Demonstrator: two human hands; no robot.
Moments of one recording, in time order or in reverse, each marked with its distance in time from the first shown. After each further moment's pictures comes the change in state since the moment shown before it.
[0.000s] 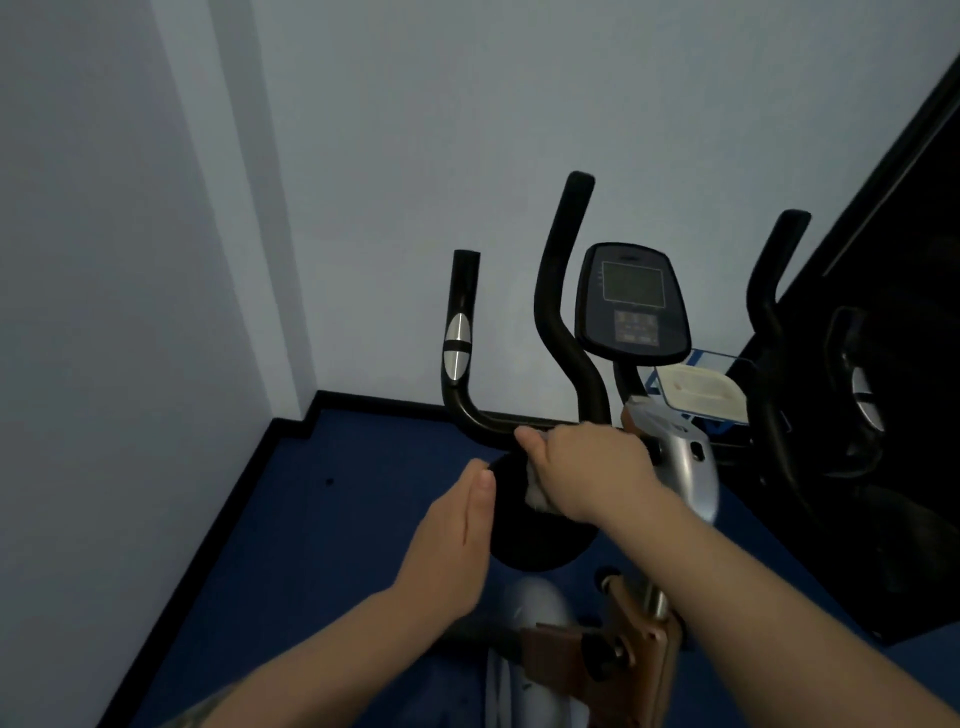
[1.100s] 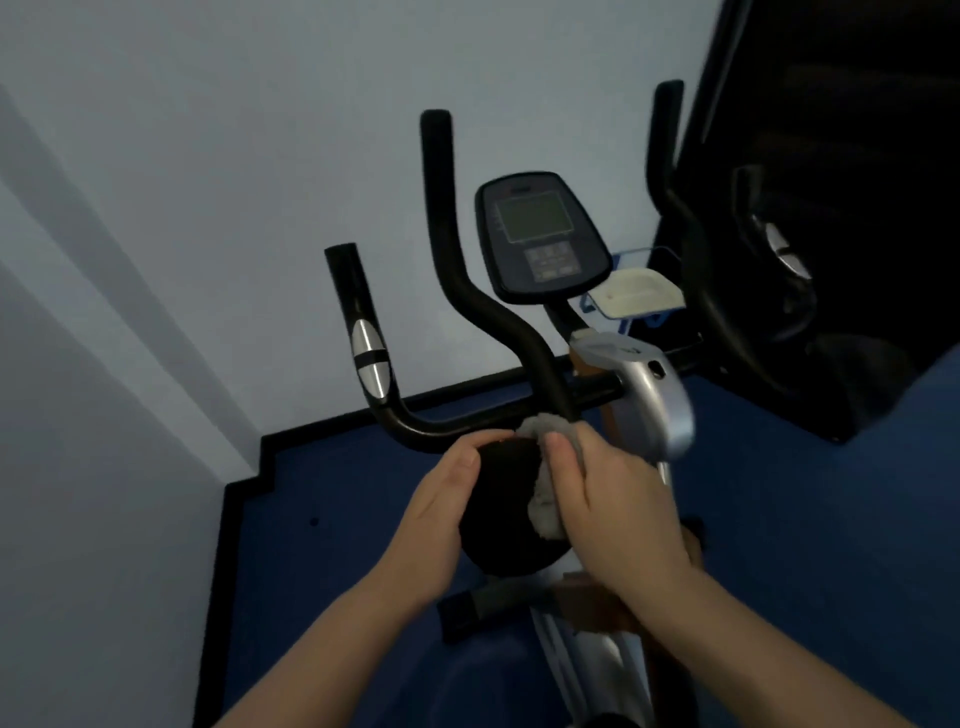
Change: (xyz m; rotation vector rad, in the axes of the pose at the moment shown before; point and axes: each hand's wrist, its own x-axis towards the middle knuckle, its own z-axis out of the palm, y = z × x) left_hand 0.053 0.000 -0.017 -0.293 -0.494 -0.048; right_hand -0.048 -0.033 0.050 0.803 0.627 0.582
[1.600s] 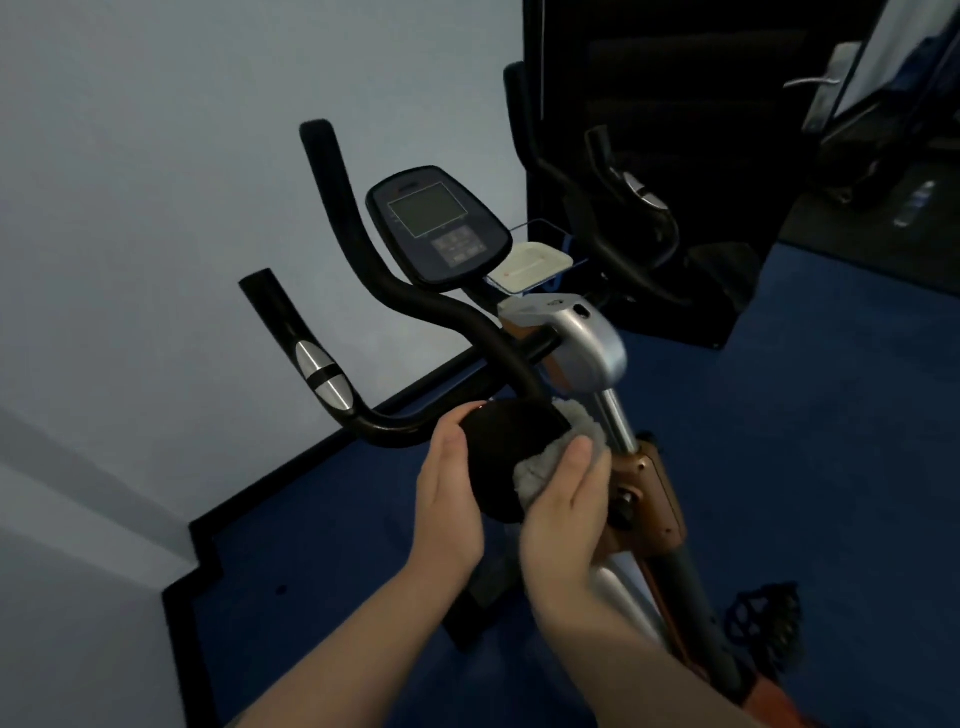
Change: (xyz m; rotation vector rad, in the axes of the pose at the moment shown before) left_hand 0.001 -0.006 0.001 -0.009 -0.011 0.040; right_hand -0.045 -0.058 0.084 0.808 0.860 0.546
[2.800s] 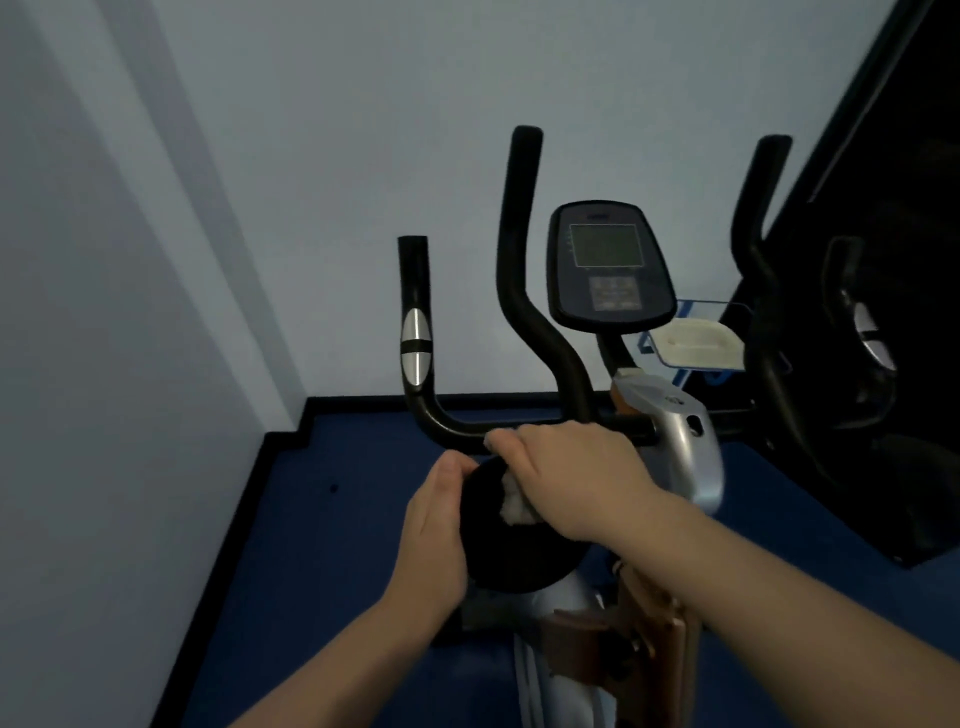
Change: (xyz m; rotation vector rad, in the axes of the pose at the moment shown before) left_hand -0.010 -0.004 0.031 0.019 0.549 -0.076; right_hand 0.130 -0.063 0.041 -1.284 -1.547 -1.261
